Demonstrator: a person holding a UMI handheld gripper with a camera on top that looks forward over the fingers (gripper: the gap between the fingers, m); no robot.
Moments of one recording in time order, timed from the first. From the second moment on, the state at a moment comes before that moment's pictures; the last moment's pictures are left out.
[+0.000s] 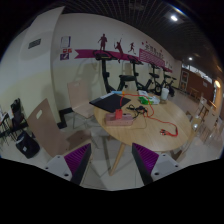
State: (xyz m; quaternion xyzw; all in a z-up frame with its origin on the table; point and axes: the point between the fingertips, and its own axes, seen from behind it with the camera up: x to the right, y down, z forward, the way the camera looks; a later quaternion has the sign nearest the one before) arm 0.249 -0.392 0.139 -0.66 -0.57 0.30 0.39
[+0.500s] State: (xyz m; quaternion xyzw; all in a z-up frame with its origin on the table) arm 0.125 -0.359 0.116 -0.64 -0.56 0.32 0.42
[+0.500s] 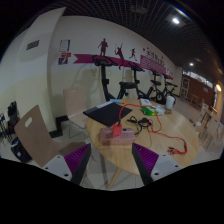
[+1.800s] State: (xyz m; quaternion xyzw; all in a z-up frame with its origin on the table) arm -0.087 -0.254 0.167 -0.61 -0.49 0.41 0.47
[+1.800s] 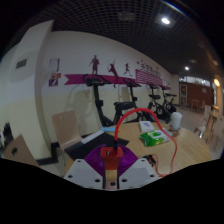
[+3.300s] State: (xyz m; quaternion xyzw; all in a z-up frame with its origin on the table) arm 0.307 -0.226 0.236 -0.71 -0.55 0.23 0.38
